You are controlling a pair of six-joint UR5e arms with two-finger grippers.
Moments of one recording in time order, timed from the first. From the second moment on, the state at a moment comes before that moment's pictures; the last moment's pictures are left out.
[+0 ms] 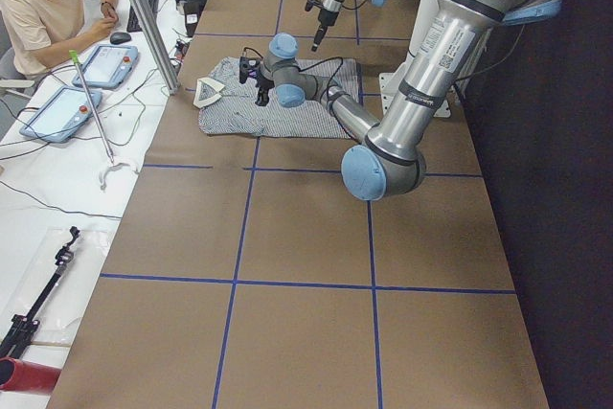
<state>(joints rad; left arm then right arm) -0.75 -2.10 -1.60 -2.18 -1.85 -1.34 0.34 -1.38 2.01 -1.21 1.48 1.60</state>
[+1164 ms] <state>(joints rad) -0.75 -2.10 -1.59 -2.18 -1.84 -1.34 0.06 -1.41 2.05 -1.42 1.27 1.90</state>
